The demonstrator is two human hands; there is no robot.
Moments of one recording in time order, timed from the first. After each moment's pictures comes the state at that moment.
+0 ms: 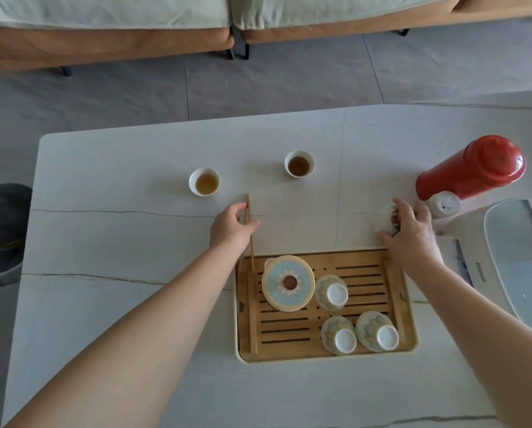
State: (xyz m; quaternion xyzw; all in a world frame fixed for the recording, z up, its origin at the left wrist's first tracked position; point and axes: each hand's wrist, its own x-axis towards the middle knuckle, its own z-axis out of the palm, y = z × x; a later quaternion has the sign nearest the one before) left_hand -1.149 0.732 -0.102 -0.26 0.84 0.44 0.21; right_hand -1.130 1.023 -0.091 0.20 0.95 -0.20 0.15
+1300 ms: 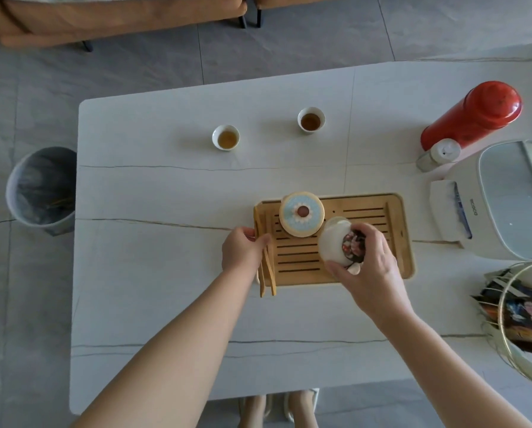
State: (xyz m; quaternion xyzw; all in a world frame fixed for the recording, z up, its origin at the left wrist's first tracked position) left_hand -1.014 0.727 -0.081 -0.36 0.80 0.43 0.22; right_hand -0.968 0.929 -0.026 0.07 0.92 -0.37 0.08
